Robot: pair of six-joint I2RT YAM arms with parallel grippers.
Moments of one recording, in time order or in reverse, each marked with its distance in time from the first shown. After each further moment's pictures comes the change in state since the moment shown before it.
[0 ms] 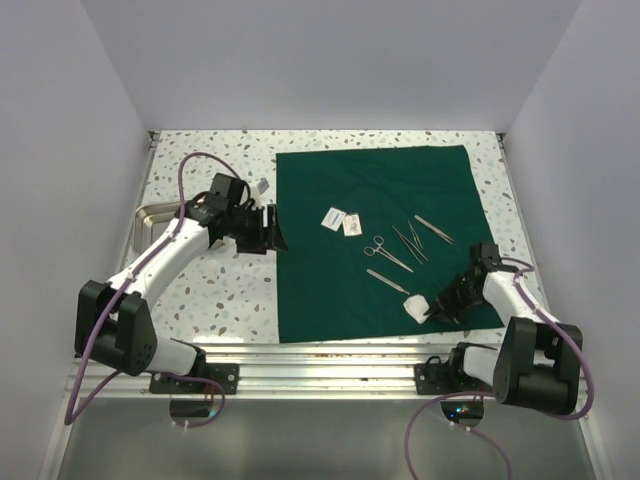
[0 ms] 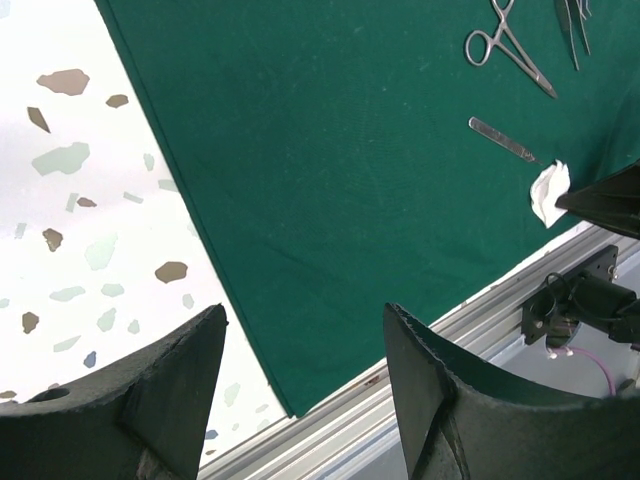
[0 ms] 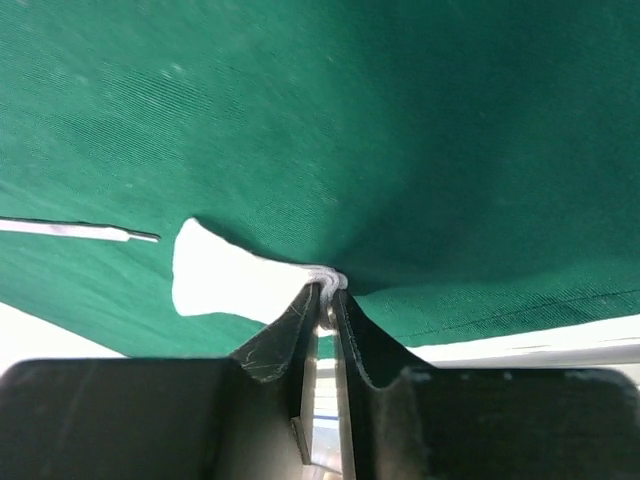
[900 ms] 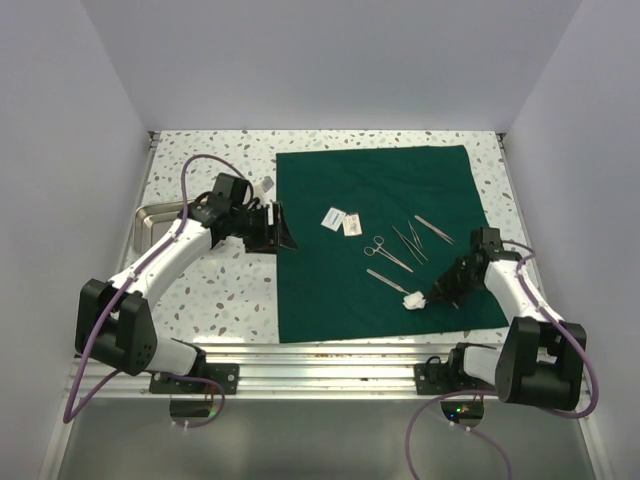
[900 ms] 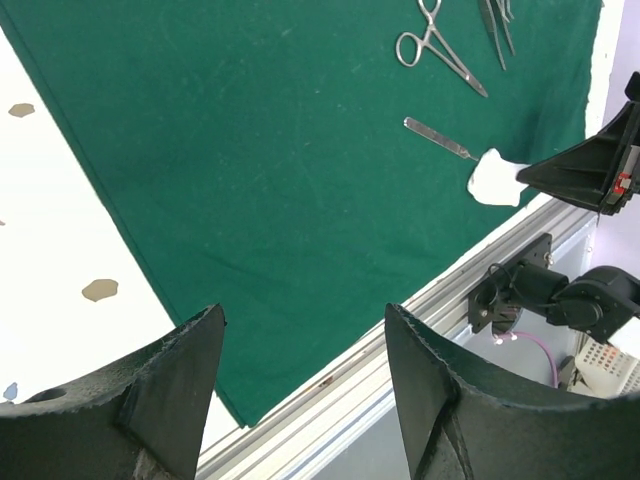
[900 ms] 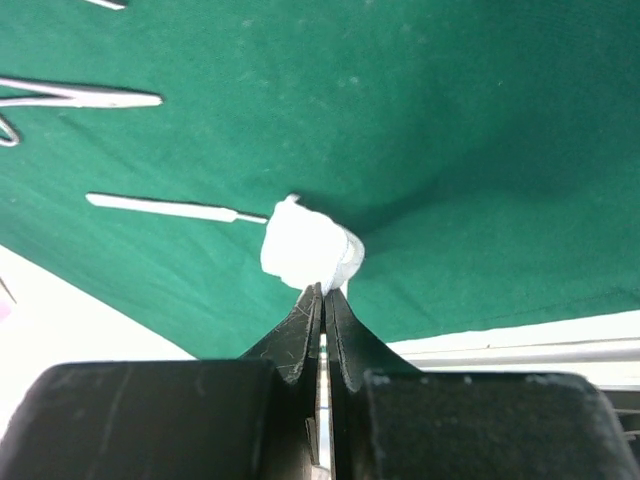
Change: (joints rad) left arm -0.022 0.008 -0.007 0.063 0.089 -0.081; right arm 0.037 0.018 0.128 -0.031 -0.028 0.023
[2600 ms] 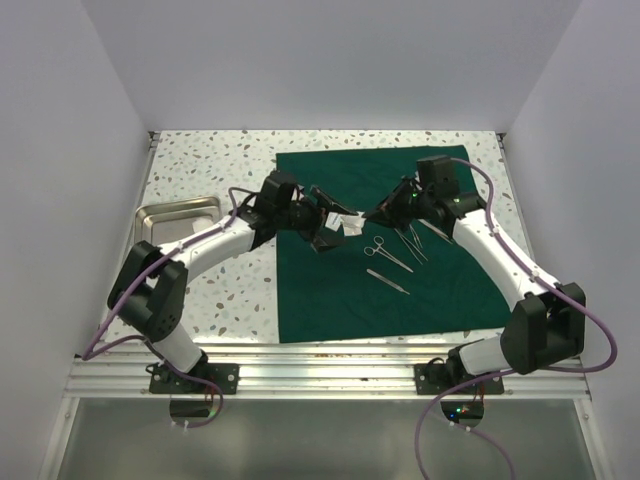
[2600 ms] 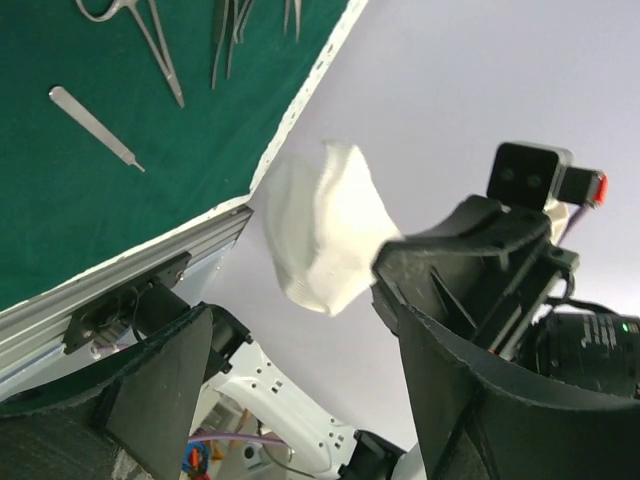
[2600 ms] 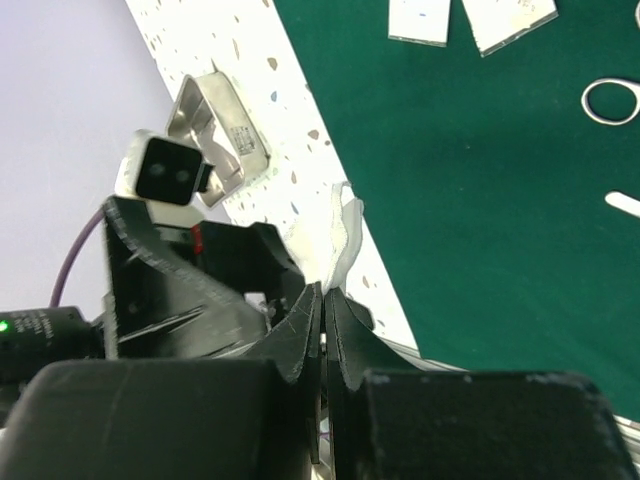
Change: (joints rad) left arm -0.224 0.227 0.040 0.558 0.105 -1.189; right arm 0.450 0.203 0.542 0.253 -0.079 0.354
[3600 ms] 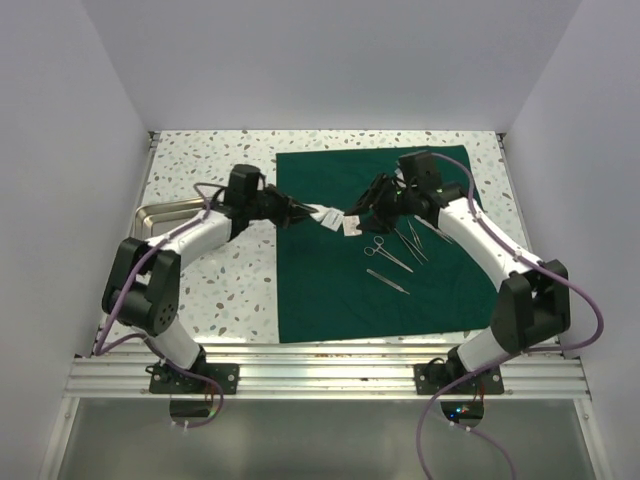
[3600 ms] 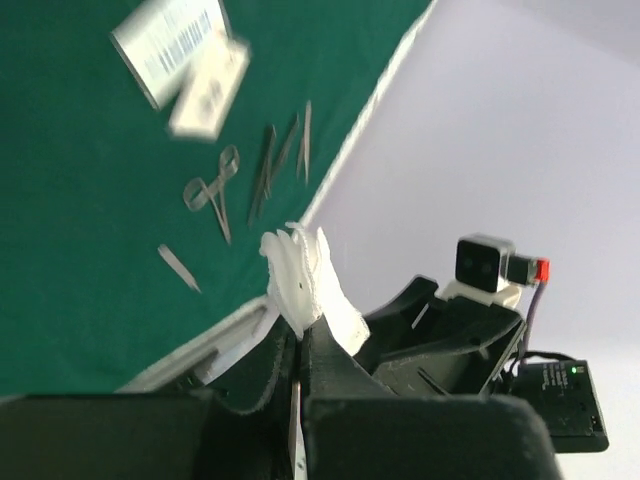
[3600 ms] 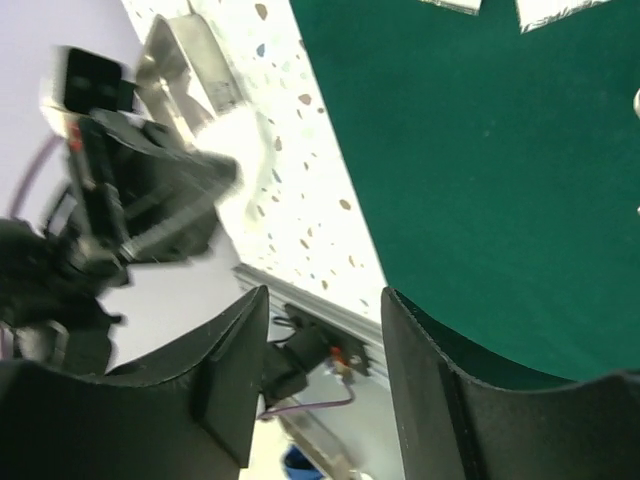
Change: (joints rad) left arm 0.186 0.022 -0.050 0.029 -0.018 0.109; right arm 0.053 0.105 0.060 -0.005 -0.061 -0.055
